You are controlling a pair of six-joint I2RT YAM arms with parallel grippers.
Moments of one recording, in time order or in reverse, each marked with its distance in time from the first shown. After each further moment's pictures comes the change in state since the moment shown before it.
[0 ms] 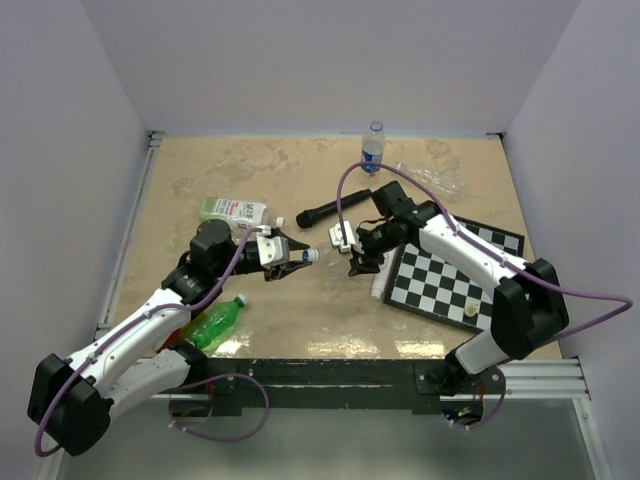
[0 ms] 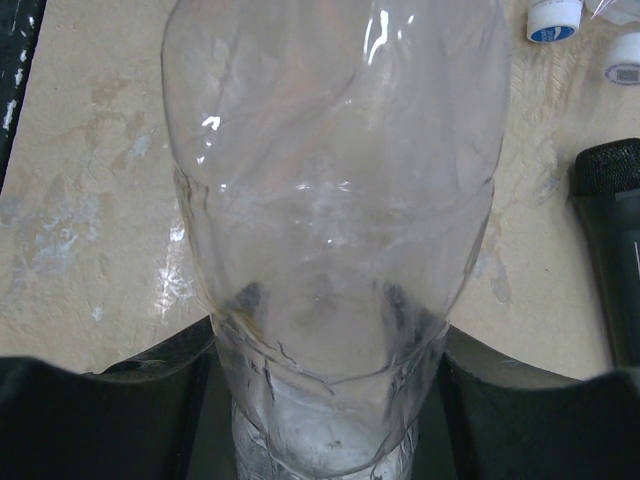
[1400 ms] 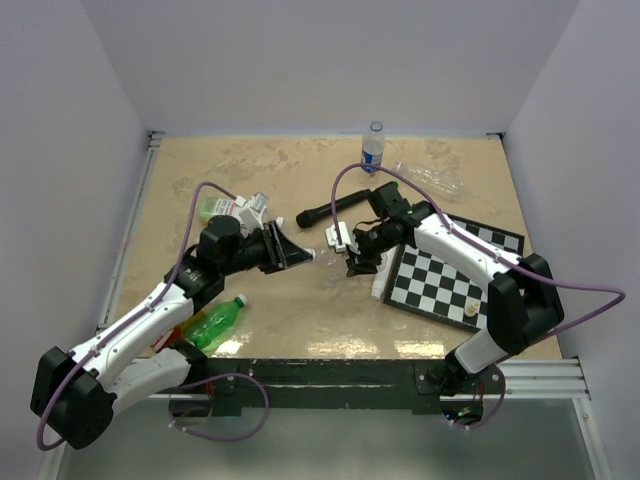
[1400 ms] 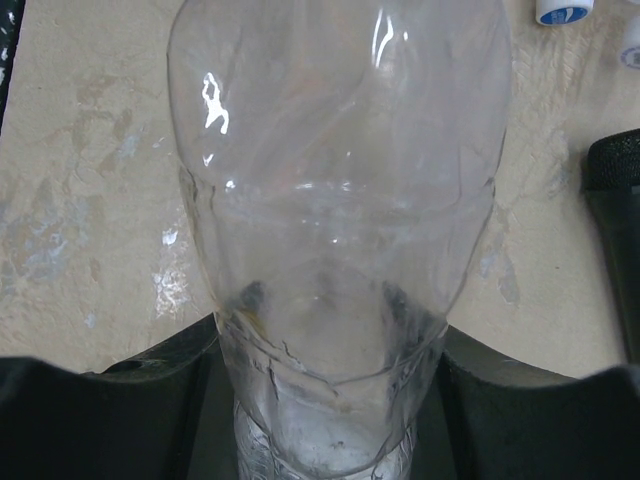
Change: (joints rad) left arm 0.008 0.048 0.048 -0.206 -0.343 -1.250; right arm 0.008 0.034 0.000 0.016 0.031 0.027
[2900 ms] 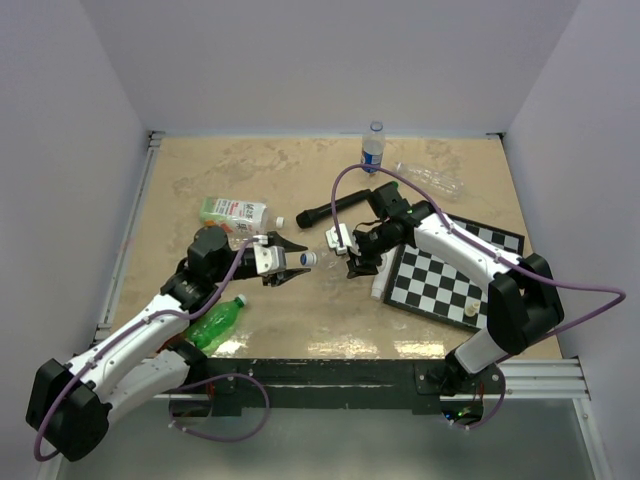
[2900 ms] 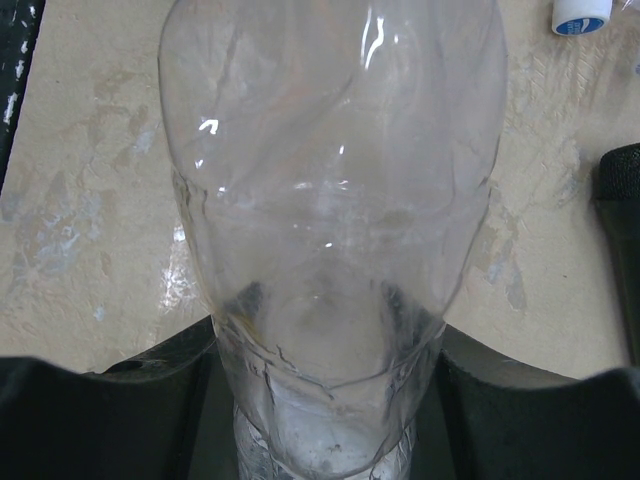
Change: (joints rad) left arm -0.001 -0.084 -0.108 0.253 0.366 1.285; right arm 0.005 0.000 0.007 -0.023 -0.014 -0.032
